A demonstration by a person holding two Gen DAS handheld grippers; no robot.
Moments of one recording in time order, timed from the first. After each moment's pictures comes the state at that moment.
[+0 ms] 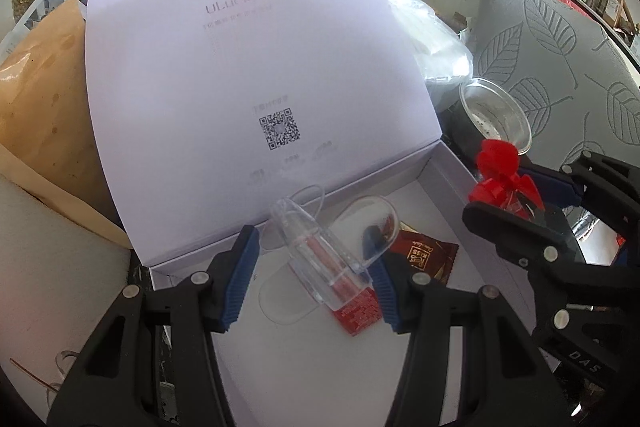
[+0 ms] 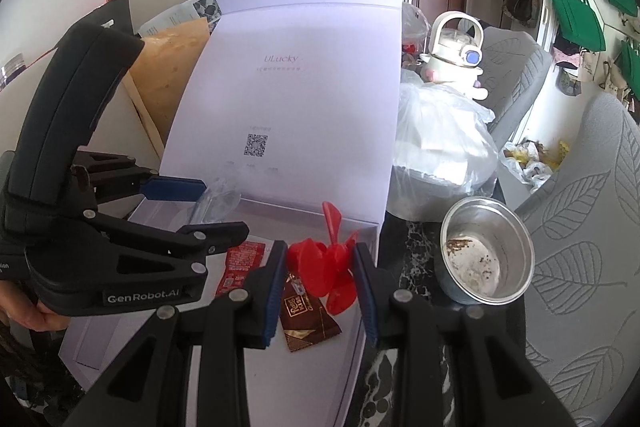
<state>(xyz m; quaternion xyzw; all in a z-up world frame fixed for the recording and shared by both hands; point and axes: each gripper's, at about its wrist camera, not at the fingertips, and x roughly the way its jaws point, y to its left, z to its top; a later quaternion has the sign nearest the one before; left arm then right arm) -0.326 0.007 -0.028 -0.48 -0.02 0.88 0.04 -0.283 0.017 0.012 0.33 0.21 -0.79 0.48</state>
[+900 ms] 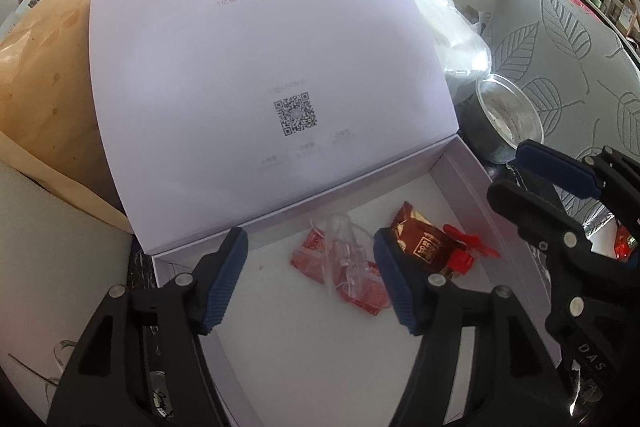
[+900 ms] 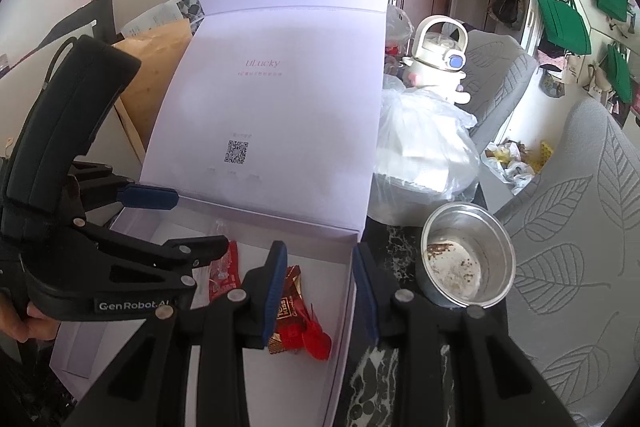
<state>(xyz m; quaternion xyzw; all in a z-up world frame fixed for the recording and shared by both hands) -0.323 0.006 -0.028 -0.50 -0.04 0.86 0.03 -0.283 0.013 0.021 0.32 0.22 -0.81 0.45</state>
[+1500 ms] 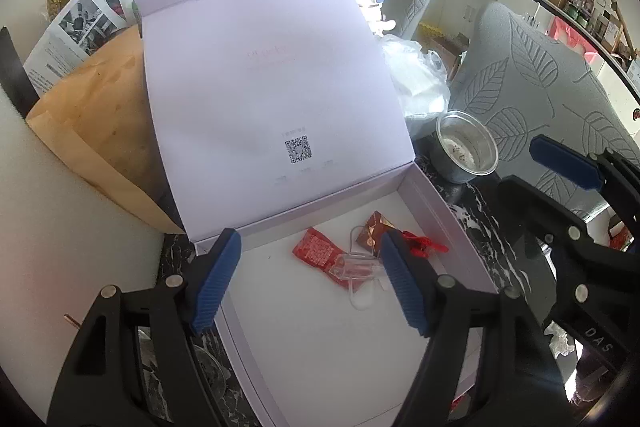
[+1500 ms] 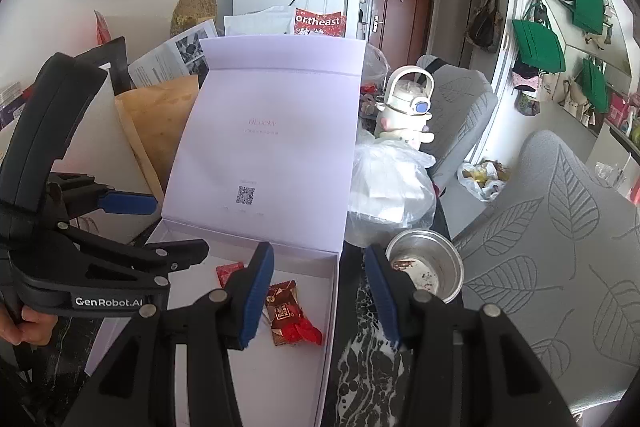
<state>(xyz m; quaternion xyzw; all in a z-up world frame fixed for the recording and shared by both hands) -0.286 -0.016 0.039 -0.46 -0.05 0.89 0.03 -0.252 0.044 0.084 0.27 0.21 -0.84 0.43</state>
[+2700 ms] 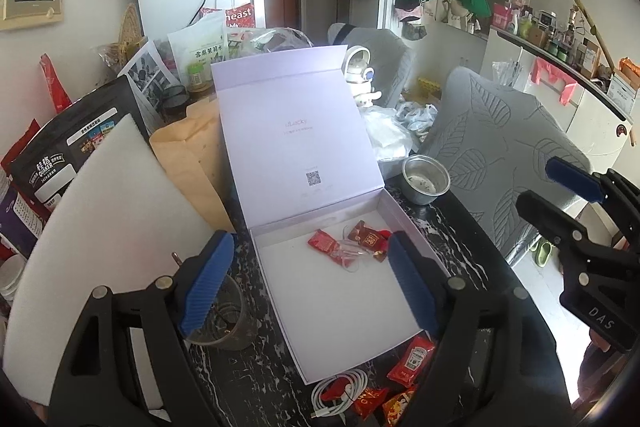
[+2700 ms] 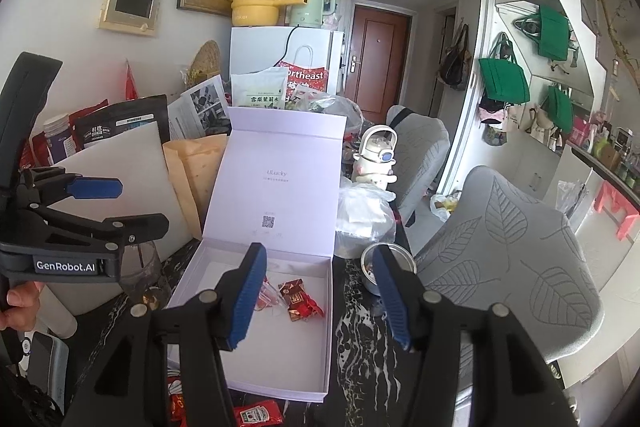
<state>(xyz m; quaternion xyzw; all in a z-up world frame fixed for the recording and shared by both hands) -0.162 -0.019 0.131 -0.36 -0.06 0.93 0.01 -0.143 0.121 0.169 0.21 0.18 -0.87 0.40</state>
